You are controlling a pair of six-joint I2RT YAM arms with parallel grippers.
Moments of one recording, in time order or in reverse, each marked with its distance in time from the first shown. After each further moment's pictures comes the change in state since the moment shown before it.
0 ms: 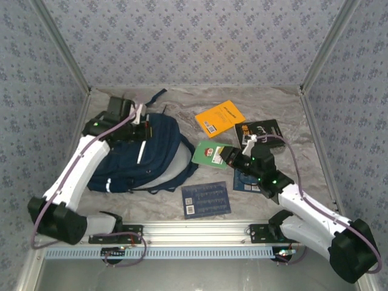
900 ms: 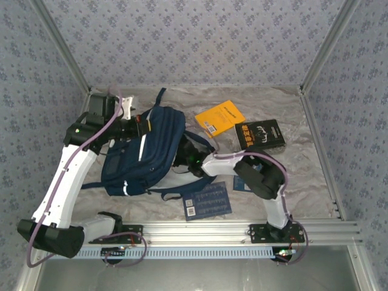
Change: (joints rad) left arm 0.050 -0.045 0.030 0.031 0.216 -0.127; right arm 0.380 1.073 0.707 0.310 0.069 0.201
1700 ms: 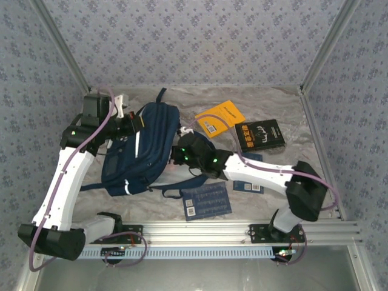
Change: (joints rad) left arm 0.054 -0.029 -0.029 0.026 -0.104 -0.055; right arm 0.045 -0.511 -0.089 -0.675 0.360 -0.501
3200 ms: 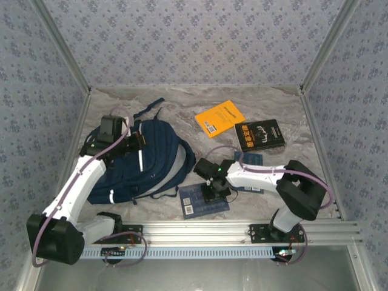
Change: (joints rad) left arm -0.010 -0.037 -0.416 0.271 -0.122 0.021; right arm -0.053 0.095 -0.211 -0.520 -0.290 -0.050
